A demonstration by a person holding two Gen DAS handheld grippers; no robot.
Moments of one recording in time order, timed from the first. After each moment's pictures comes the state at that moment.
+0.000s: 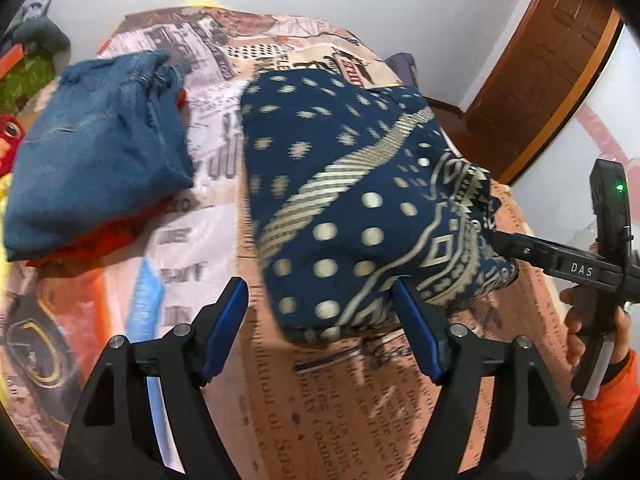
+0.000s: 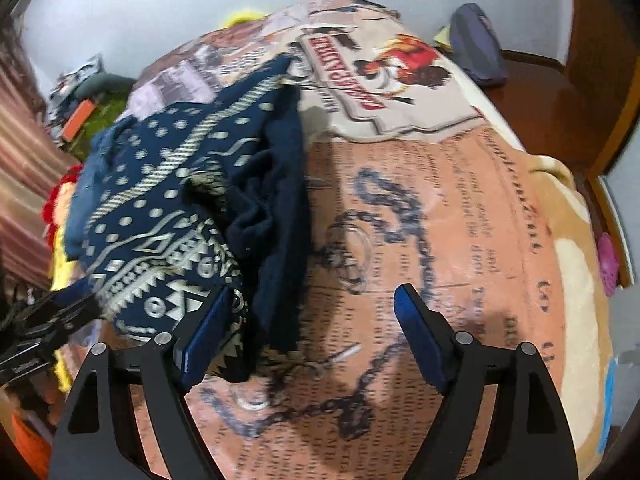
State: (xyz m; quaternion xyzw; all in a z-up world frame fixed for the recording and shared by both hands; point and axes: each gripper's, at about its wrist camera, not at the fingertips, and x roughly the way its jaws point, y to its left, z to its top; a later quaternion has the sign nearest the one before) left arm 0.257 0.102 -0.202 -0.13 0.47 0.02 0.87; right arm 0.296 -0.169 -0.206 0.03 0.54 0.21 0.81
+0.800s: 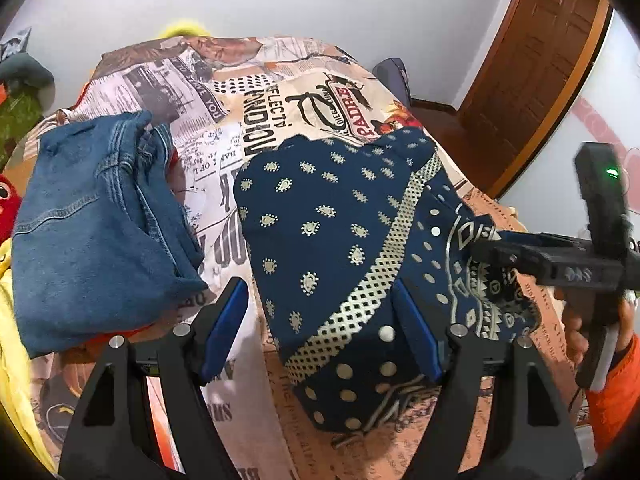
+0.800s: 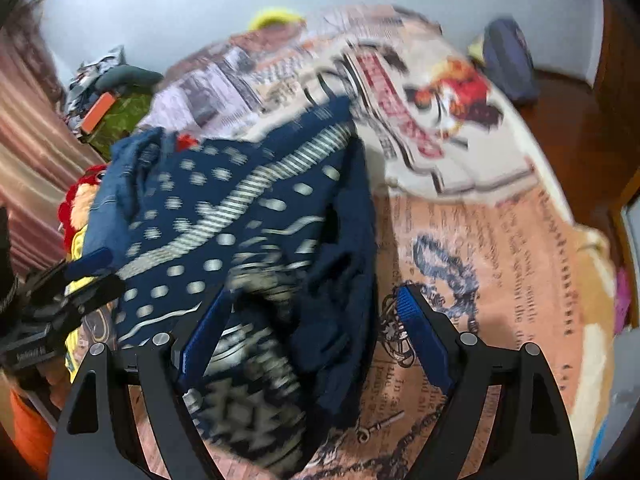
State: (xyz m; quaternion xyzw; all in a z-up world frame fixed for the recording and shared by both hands) left arm 0.314 0.128 -0.181 -0.11 0.45 -0.02 0.88; right arm 0.347 -0.123 -0.197 0.04 0.55 0.26 0.79
